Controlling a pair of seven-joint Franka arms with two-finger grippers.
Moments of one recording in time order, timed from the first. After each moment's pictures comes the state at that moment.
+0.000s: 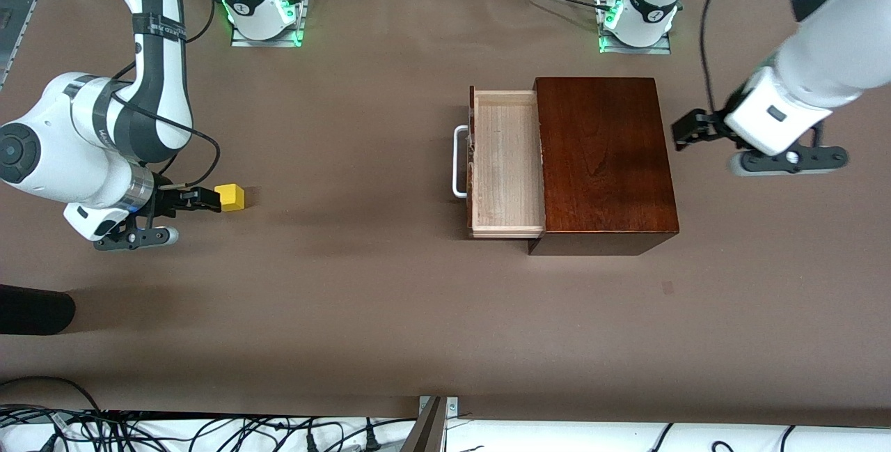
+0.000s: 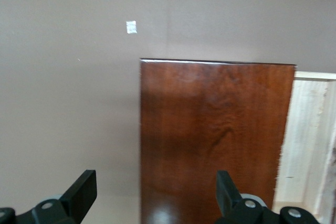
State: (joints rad) left arm -0.26 0.16 0.03 -1.46 -0.02 1.51 -0.32; right arm 0.80 0.50 -0.90 -1.70 0.46 1.91 -0.32
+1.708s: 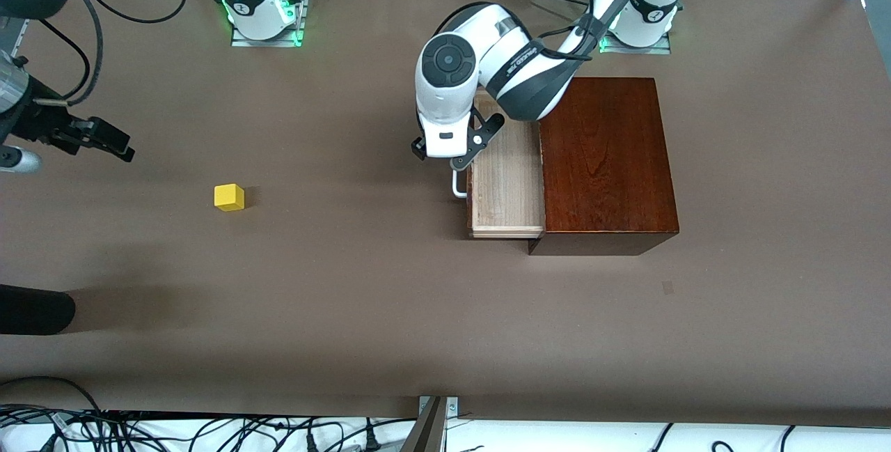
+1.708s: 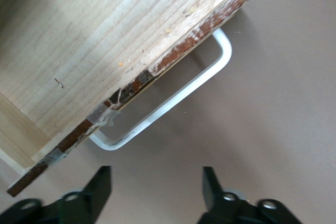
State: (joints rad) left arm -0.63 0.63 -0.23 -1.33 -0.07 1.86 -1.69; right arm 0.15 0.02 -0.18 -1.71 0.02 1.78 0.10
